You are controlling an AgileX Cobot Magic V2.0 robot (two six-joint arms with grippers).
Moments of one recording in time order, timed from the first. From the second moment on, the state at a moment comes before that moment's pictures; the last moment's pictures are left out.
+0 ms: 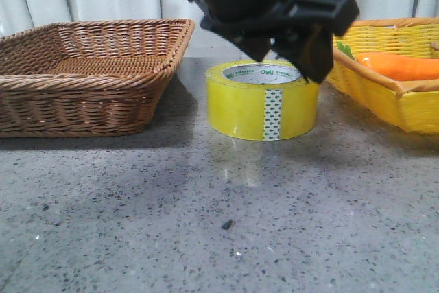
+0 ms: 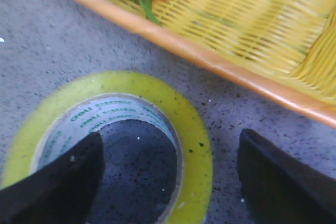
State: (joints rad) left arm -0.93 1.74 -1.35 0.07 0.48 -0.03; right arm 0.61 0.66 -1.07 -0.05 0.75 -0.06
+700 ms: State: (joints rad) left arm -0.94 1.83 -1.37 0.09 0.48 -0.03; right arm 0.61 0.66 -1.07 -0.05 0.76 -0.06
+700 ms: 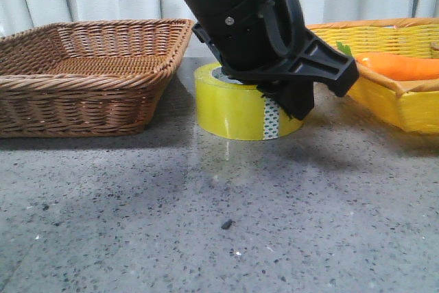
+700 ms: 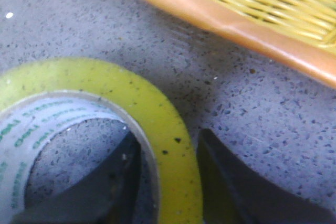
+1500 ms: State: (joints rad) left arm -0.91 1.71 -1.56 0.18 0.65 -0.03; right arm 0.61 0.66 -1.07 -0.05 0.78 -0.06
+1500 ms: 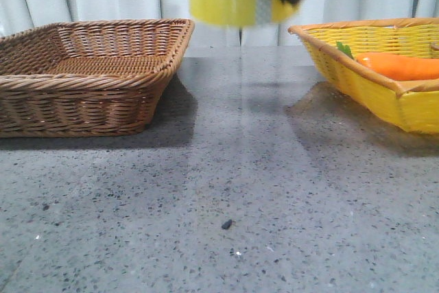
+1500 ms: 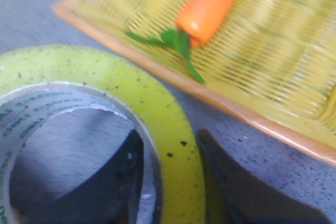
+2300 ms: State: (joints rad) left arm -0.61 1.60 -1.25 0.09 0.68 -0.03; right arm 0.61 0.66 -1.07 -0.05 0.78 -0.06
